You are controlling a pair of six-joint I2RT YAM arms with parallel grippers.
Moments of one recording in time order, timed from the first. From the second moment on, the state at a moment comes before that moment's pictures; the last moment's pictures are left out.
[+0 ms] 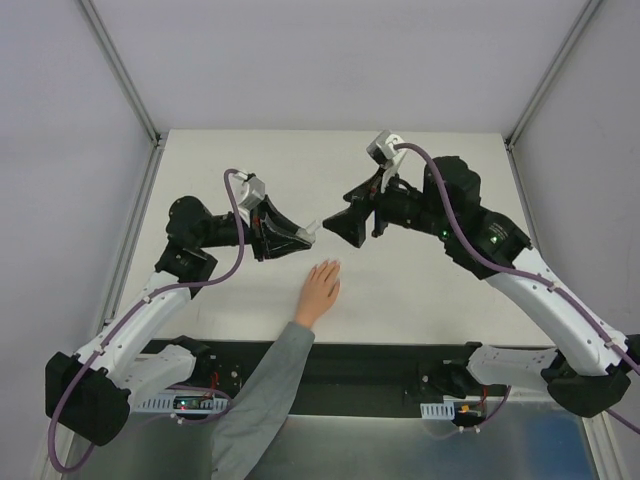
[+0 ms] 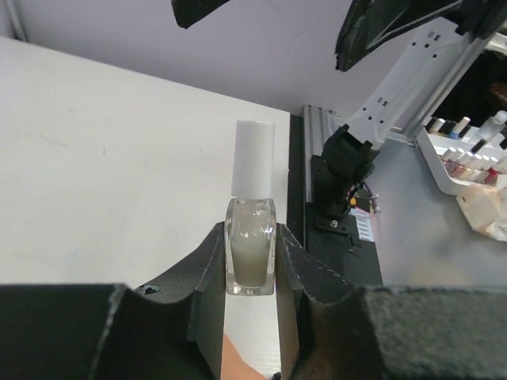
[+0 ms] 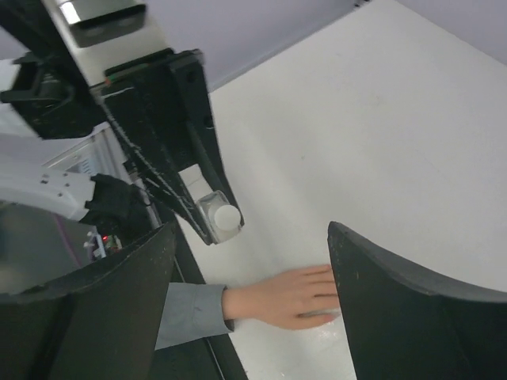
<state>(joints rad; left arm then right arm) -0.41 0.97 0.74 0.37 1.08 -0.39 0.86 1.16 1.44 -0.51 -0.21 0.16</state>
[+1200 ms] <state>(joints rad) -0.40 0.99 0.74 0.51 1.18 -0.52 0.78 1.33 1.47 -0.42 -0.72 0.12</state>
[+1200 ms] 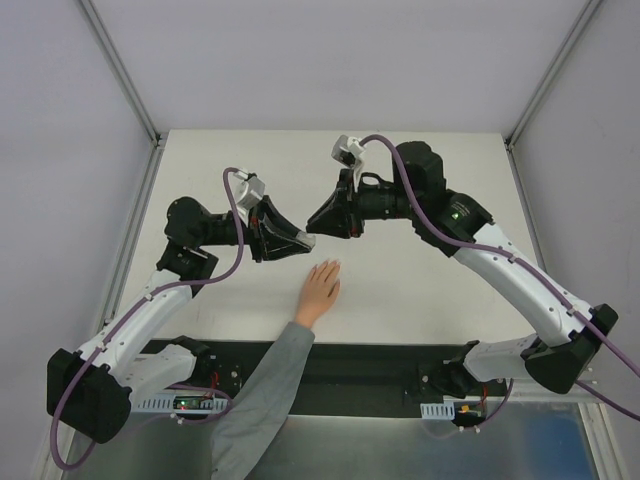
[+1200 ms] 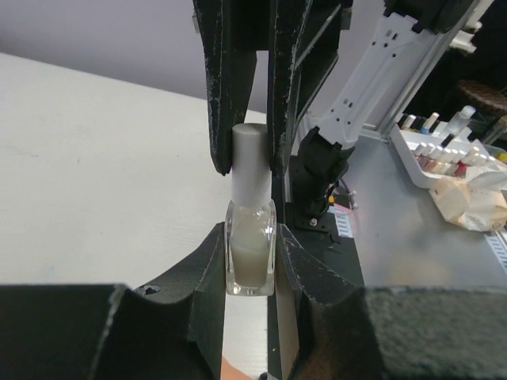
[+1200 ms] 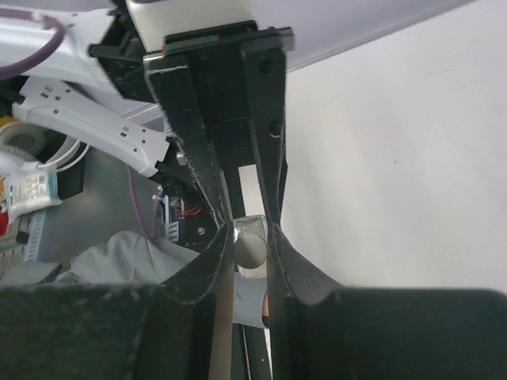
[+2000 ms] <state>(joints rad) -0.40 0.91 0.74 0.22 0.96 -0.28 1.23 1.36 1.58 -0.66 0.56 0.55</state>
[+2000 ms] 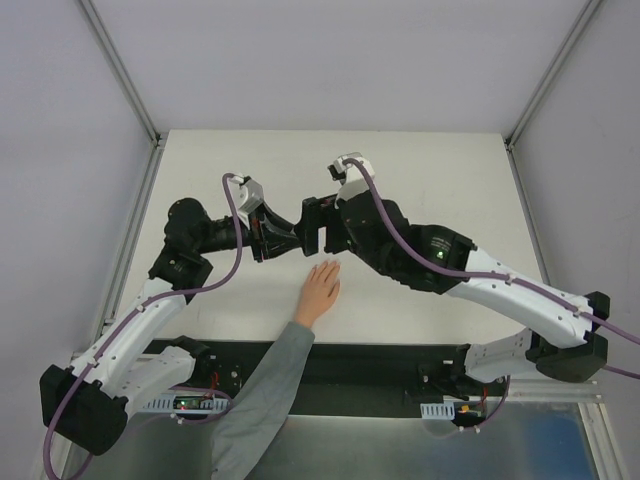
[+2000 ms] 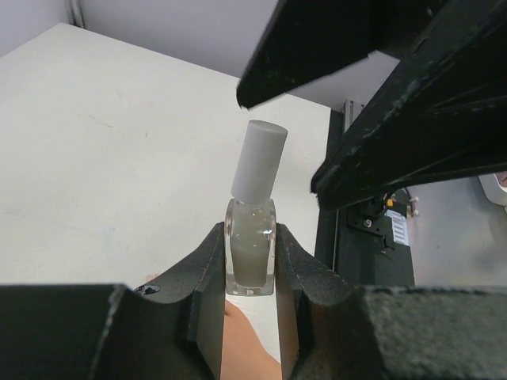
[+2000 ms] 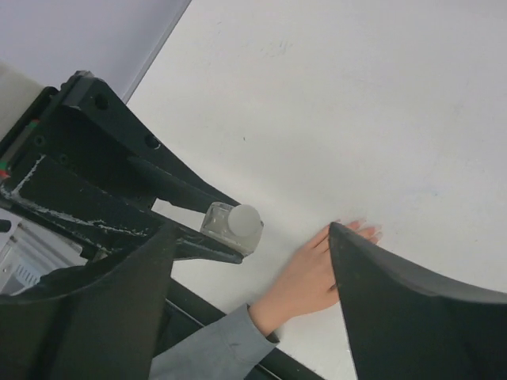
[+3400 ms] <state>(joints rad) -0.40 1.10 0.74 1.05 1.25 -1.05 0.75 1.27 1.45 -0.32 -0.92 -0.01</state>
